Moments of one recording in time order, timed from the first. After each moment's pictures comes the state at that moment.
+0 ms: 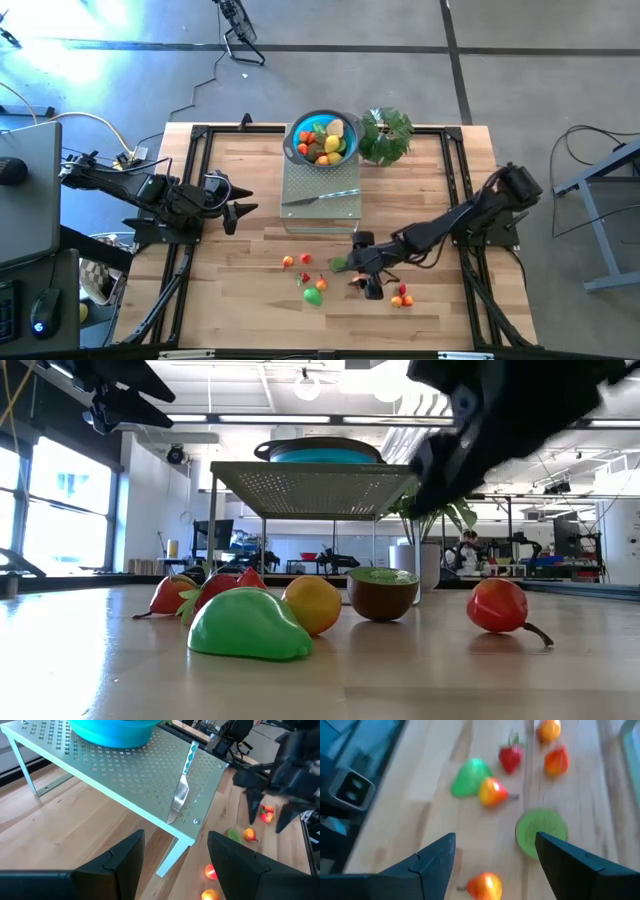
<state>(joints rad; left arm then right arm) -0.30 0.63 0.68 -0.53 -0.54 -0.64 0.40 1.64 0.90 -0.03 0.04 0.32</state>
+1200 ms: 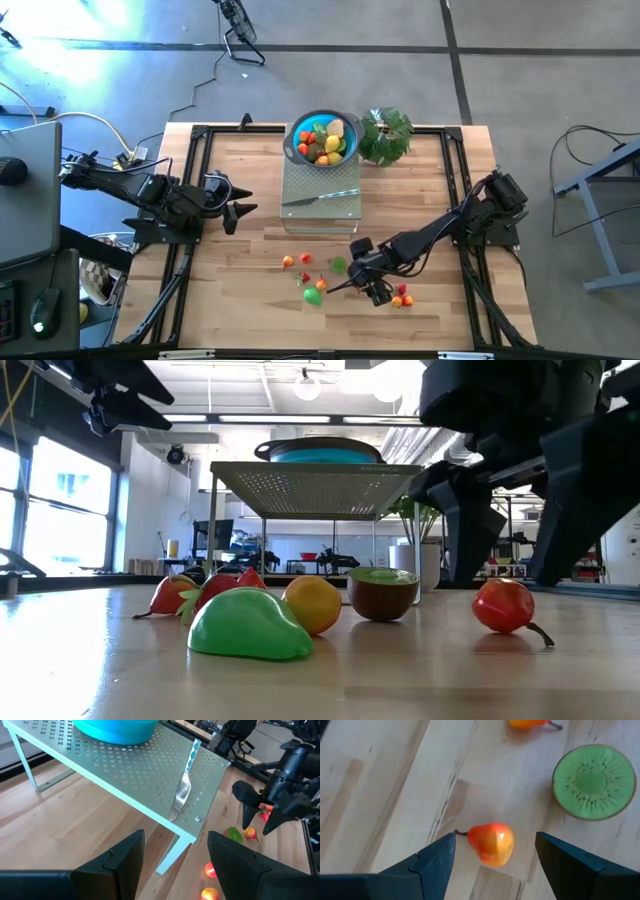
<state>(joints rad) -0.30 0.63 0.68 -0.55 -0.54 -0.66 0.44 1.77 1.02 -0.31 -0.03 0.13</state>
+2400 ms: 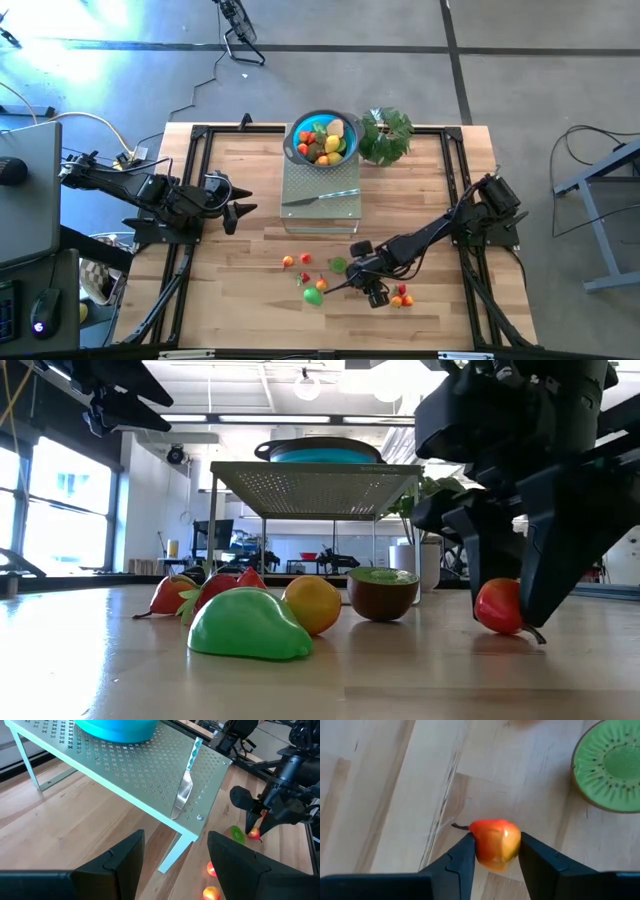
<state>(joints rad) -0.30 0.63 0.68 -0.56 -0.54 -0.66 0.43 1.84 1.02 -0.28 -0.06 0.21</state>
